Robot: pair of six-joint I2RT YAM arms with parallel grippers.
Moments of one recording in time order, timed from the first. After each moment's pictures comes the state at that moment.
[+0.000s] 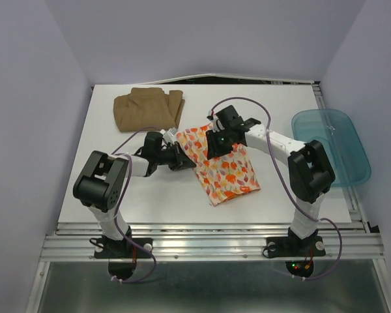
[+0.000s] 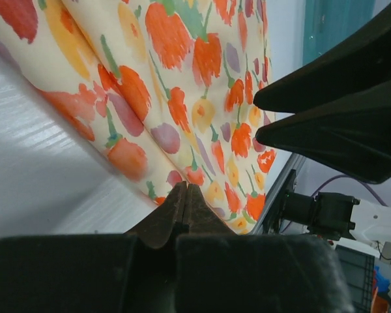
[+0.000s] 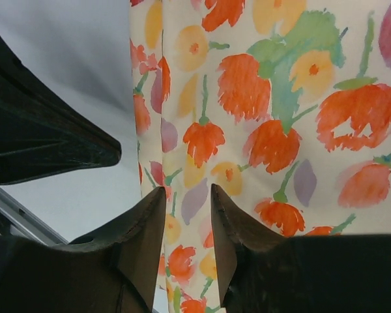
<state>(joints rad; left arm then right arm) -0.35 1.71 0.70 0.37 0.71 -0.77 0.57 1.88 1.42 -0.55 -0.31 0.28</state>
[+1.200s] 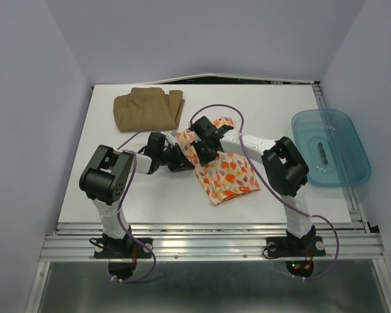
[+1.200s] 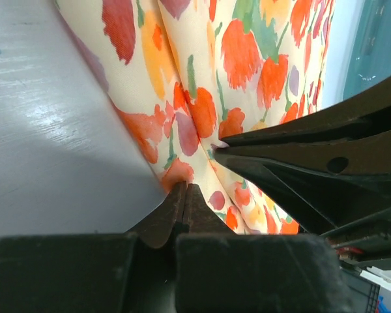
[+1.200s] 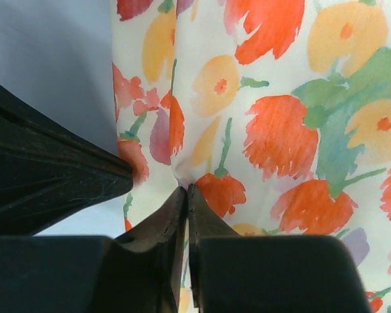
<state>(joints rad) -0.36 1.82 0.75 0.31 0.61 -0.76 0.73 2.10 1.58 -0.59 -0.02 0.26</state>
